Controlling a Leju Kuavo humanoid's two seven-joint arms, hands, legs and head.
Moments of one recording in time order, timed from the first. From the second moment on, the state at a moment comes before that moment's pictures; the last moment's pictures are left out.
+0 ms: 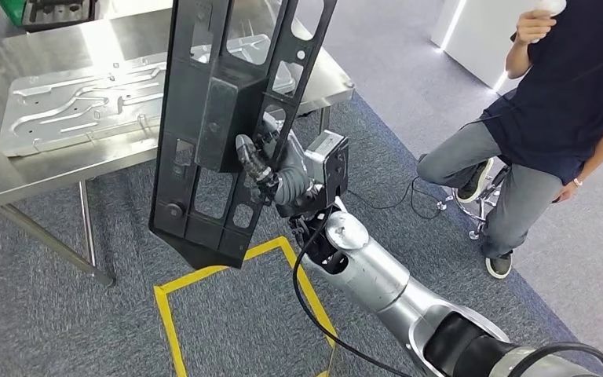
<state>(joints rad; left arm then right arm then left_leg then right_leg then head) -0.59 0.31 -0.96 -0.19 0.97 0.14 0.26 -0.47 -0.07 0.50 -1.70 -0.46 0.01 -0.41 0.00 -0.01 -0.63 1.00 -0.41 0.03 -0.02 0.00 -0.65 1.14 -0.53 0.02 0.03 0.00</state>
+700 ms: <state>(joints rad) -0.59 0.31 -0.96 -0.19 0.97 0.13 0.26 -0.47 -0.07 0.50 -1.69 -0.46 0.02 -0.40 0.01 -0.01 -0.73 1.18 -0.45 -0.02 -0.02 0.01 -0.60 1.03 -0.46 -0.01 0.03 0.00</state>
